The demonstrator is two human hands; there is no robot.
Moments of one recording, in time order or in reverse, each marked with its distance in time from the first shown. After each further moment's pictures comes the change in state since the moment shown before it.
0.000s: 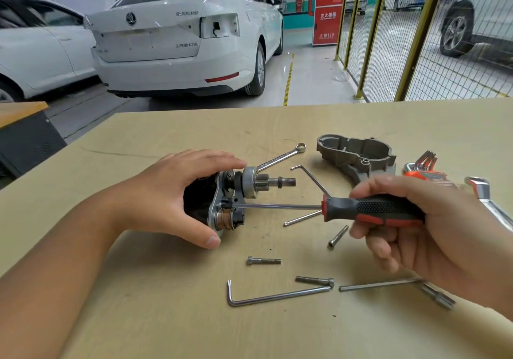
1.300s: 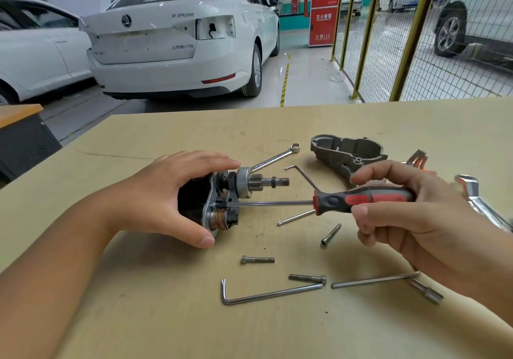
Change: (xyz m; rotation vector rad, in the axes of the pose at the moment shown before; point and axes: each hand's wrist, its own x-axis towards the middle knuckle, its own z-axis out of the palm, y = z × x) left_hand 0.001 0.000 0.000 0.005 0.002 0.007; right_hand -0.003 0.000 0.001 -0.121 0.030 -0.175
